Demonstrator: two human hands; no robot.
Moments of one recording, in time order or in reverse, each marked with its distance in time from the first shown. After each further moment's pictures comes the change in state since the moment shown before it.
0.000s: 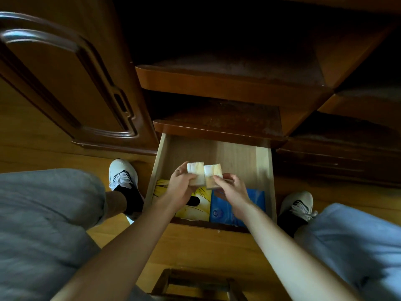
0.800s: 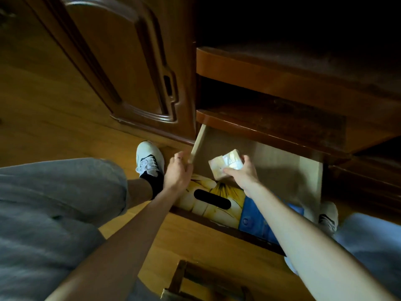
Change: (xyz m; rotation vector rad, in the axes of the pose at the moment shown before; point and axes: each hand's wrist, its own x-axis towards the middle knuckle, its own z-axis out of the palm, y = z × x) left_hand 0.034 0.047 -0.105 1.172 0.393 0.467; right_hand 0.102 -0.006 0.076 -0.604 0.036 -0.019
